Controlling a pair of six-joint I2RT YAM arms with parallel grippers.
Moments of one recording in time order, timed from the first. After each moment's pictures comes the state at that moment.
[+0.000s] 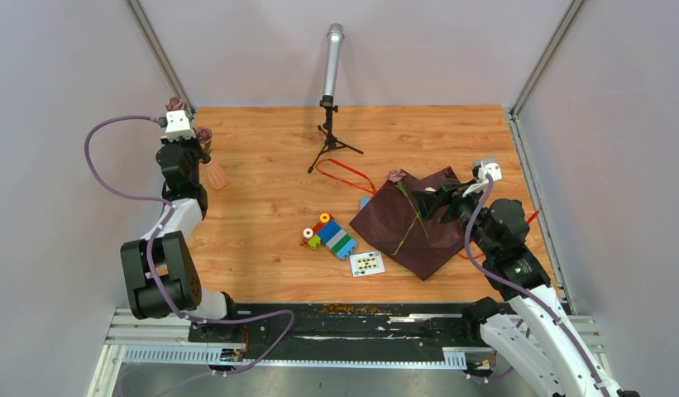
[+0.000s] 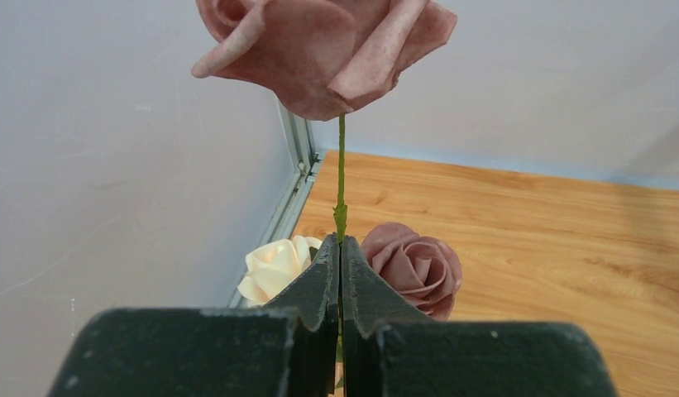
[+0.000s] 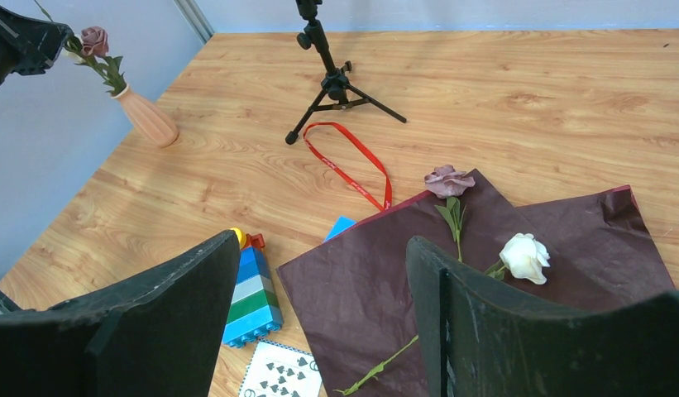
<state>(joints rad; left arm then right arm) 0.25 1.41 0.78 0.70 0.00 0.07 0.40 0.60 0.66 -0.13 -0.11 0.30</state>
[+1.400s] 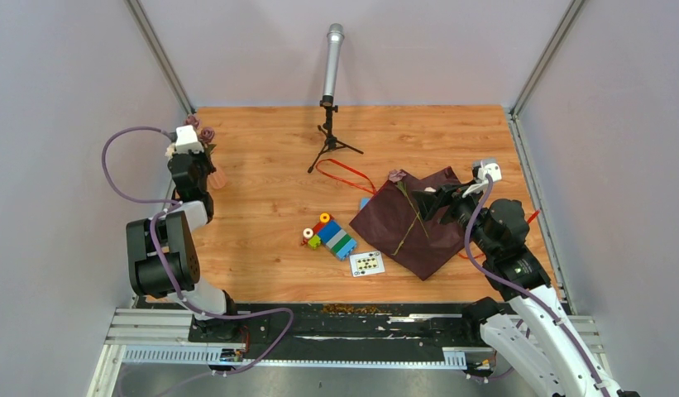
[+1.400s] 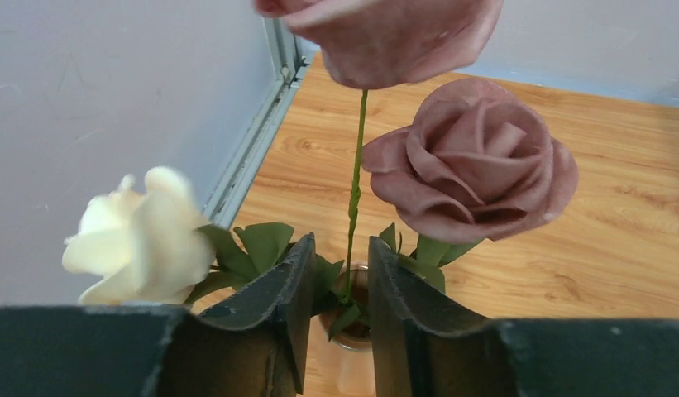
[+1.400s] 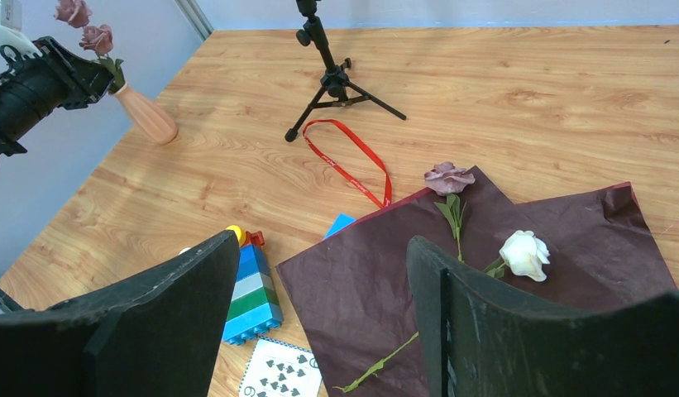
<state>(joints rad) 0.25 1.56 0.70 0.77 0.00 0.02 0.40 0.59 0.66 -0.14 -0.11 0.30</state>
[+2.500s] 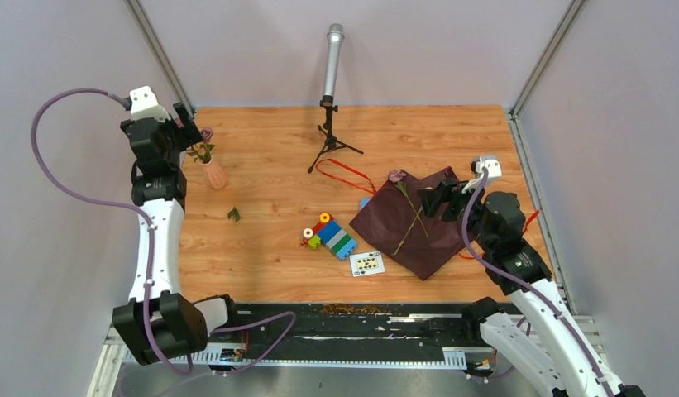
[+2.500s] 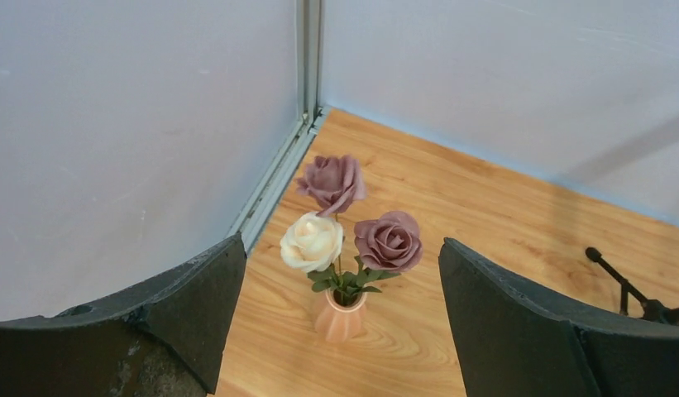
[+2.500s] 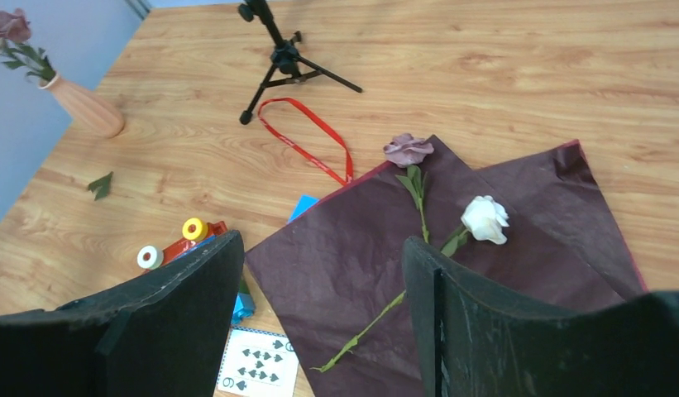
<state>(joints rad) 0.25 1.17 1.08 -0.04 -0.09 -0.12 0.40 0.64 0.71 -0.24 -0.02 0.29</state>
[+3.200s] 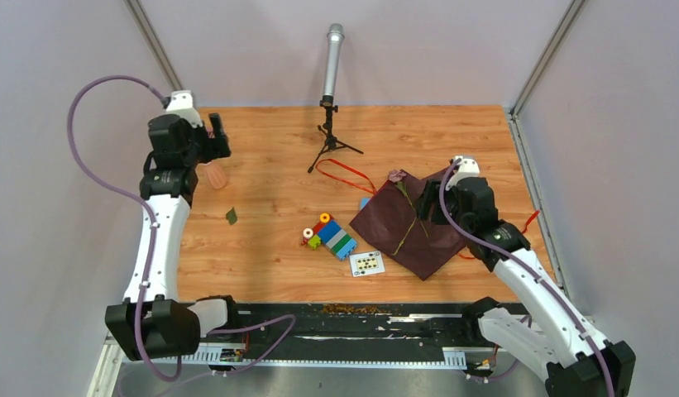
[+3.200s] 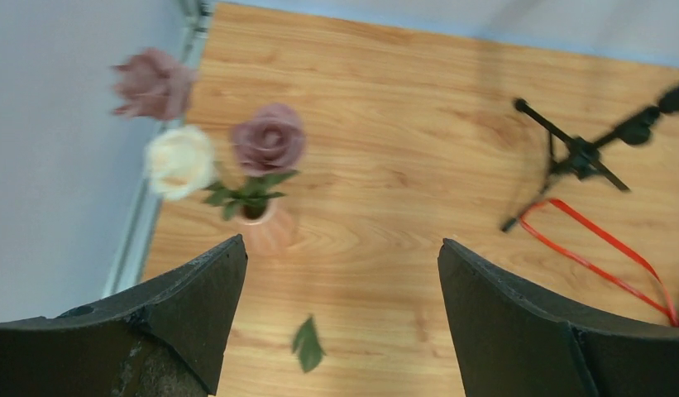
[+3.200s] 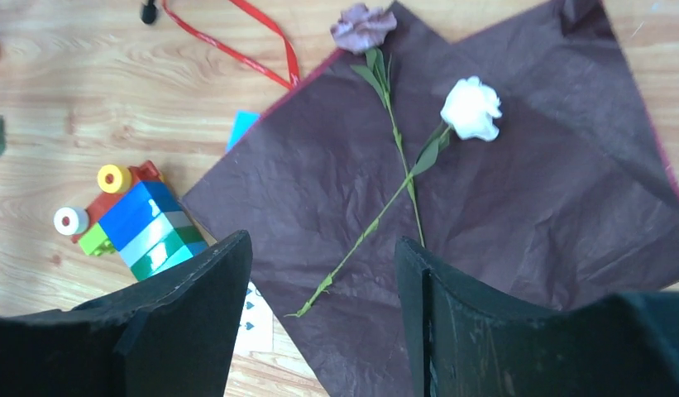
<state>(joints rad) 0.15 1.16 1.20 -0.39 0.04 -0.07 0.40 0.83 0.74 -0.39 0.05 0.36</state>
